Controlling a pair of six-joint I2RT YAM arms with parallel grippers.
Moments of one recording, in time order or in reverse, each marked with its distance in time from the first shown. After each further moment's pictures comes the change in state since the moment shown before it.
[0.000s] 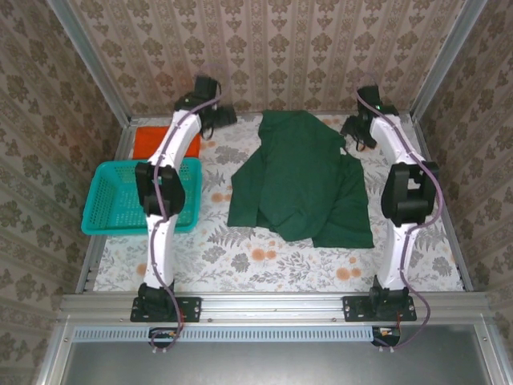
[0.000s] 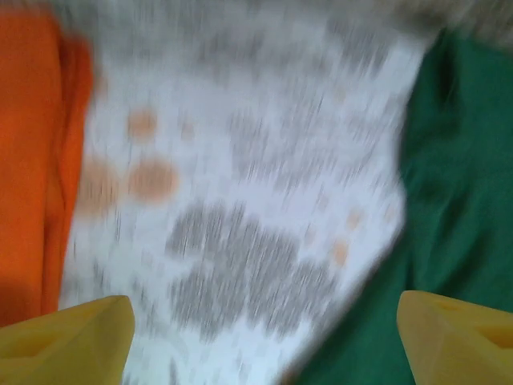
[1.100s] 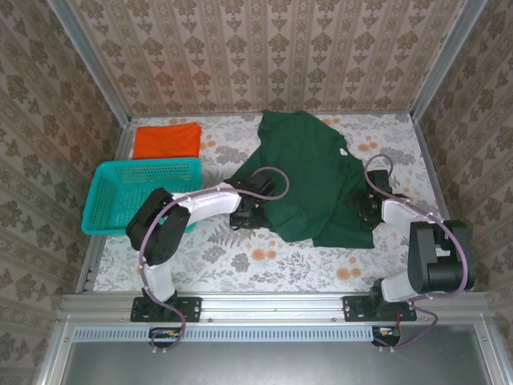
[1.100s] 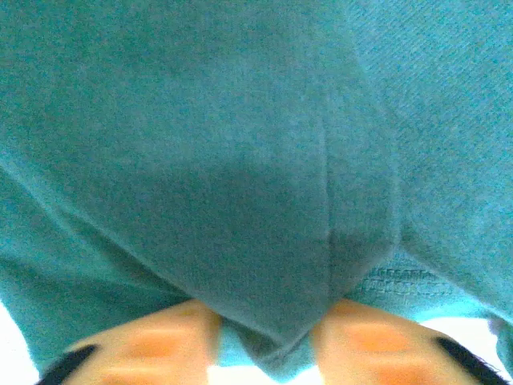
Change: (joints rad) left arm -0.507 -0.386 -0.943 0.193 -0.106 -0.039; right arm -0.024 -0.547 -1.093 0.509 -0.093 0.230
